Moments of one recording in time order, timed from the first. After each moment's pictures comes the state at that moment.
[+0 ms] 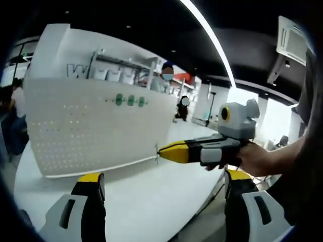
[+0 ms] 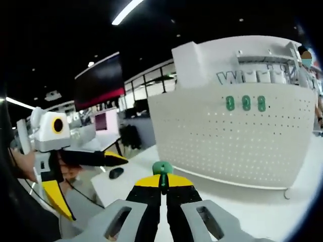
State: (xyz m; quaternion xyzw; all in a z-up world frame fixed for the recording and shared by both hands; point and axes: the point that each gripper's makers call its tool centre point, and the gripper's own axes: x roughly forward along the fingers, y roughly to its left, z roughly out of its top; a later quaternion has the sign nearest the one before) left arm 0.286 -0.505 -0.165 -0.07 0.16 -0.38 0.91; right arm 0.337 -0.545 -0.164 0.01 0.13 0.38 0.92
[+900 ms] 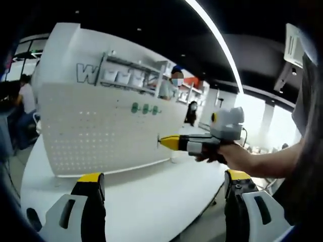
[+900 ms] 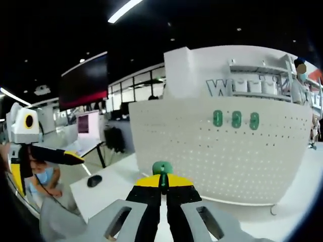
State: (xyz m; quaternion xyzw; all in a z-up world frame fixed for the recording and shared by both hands) left arm 0.292 -0.458 -0.139 -0.08 0.15 -0.35 0.92; right arm 0.415 -0.562 -0.143 -0.01 0.10 0.30 0.95
